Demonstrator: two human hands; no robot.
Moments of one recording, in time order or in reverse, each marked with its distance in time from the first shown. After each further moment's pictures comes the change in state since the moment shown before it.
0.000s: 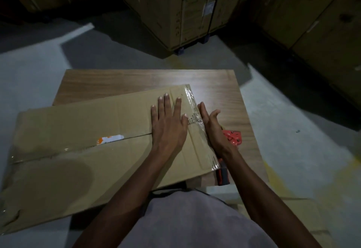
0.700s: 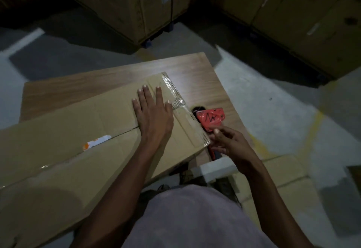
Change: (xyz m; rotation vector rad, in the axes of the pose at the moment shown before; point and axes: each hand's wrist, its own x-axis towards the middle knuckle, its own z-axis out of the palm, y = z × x) left_hand 0.002 -0.004 -0.007 -0.044 -0.019 0.039; right_hand -0.128 0.045 -0.036 0.068 0.383 0.001
